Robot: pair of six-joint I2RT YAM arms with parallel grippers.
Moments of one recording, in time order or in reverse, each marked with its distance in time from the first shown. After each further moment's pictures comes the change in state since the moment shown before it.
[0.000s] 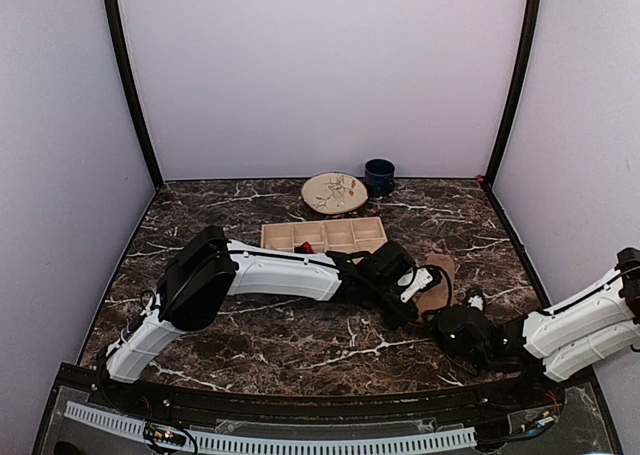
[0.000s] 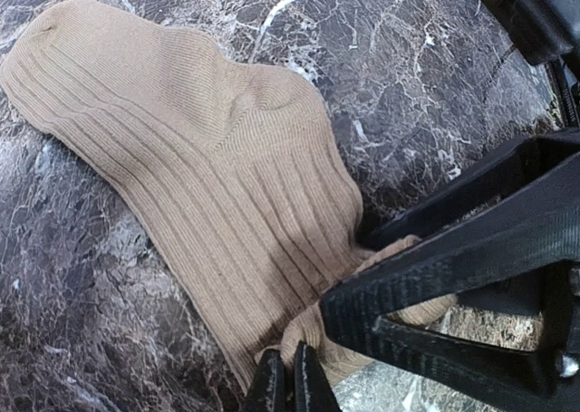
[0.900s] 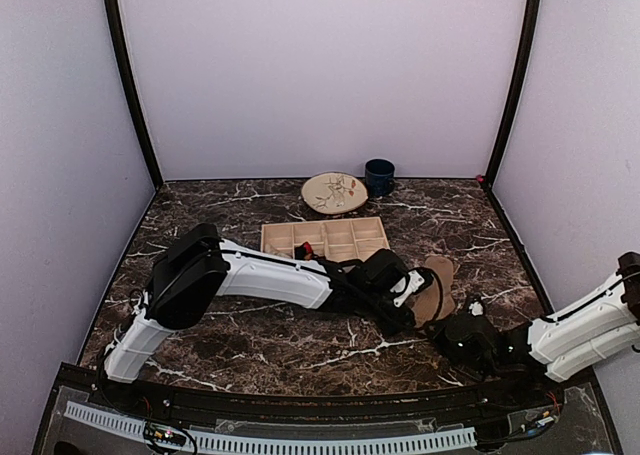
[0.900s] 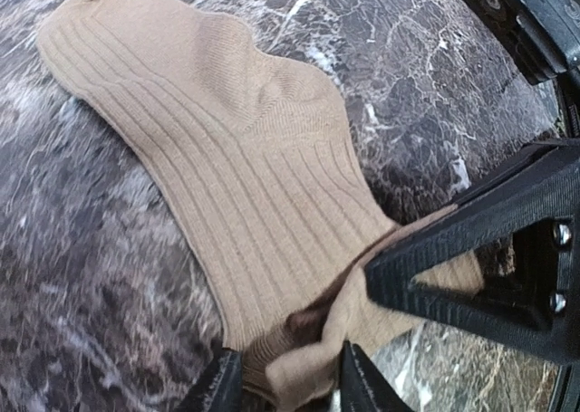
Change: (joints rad) left arm -0.005 -0.079 -0.157 0.115 -0.082 -0.111; right arm 0.039 -0.019 -0.074 0.099 -0.029 -0.018
